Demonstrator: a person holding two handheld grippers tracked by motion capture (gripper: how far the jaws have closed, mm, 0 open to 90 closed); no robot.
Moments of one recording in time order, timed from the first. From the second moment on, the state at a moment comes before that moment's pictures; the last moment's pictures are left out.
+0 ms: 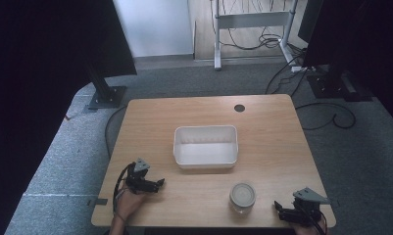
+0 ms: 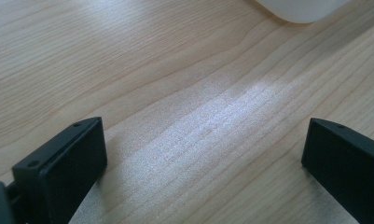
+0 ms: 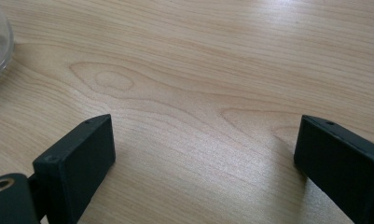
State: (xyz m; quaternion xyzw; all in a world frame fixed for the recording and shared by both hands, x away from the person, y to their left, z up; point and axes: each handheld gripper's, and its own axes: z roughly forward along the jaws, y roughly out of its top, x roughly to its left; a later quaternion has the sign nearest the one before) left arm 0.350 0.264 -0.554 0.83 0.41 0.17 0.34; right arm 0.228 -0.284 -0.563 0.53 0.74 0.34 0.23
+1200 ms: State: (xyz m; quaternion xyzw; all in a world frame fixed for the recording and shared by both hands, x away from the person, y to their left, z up) left arm 0.350 0.264 -0.554 0.83 0.41 0.17 0.34; right arm 0.229 -0.281 -0.562 0.52 0.76 0.33 0.22
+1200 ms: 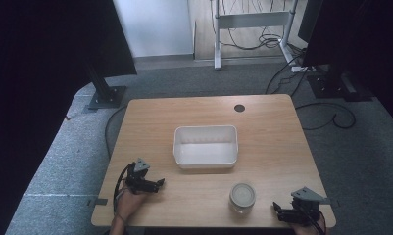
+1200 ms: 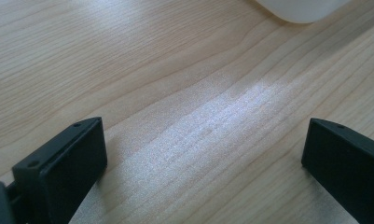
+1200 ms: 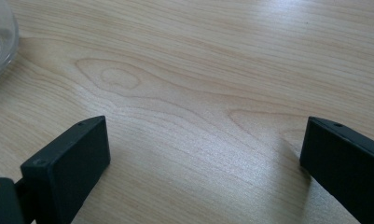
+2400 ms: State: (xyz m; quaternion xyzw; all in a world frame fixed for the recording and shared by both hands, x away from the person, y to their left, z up) left arm 0.350 0.264 -0.554 0.83 0.41 0.17 0.34; right arm 0.206 -0.258 -0.537 0.48 0.76 0.38 0.23
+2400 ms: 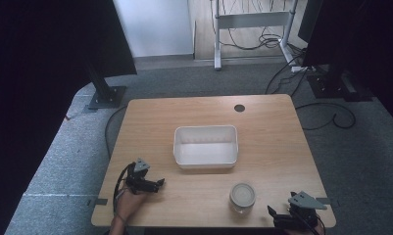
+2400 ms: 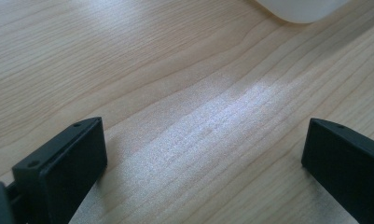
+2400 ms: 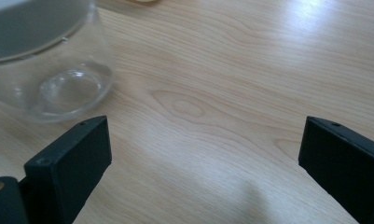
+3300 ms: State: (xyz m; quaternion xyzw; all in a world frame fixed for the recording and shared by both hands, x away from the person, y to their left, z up) left arm 0.350 0.264 -0.554 0.83 0.41 0.17 0.34; right arm 0.207 -0.212 -0.529 0.40 0.79 0.40 0.21
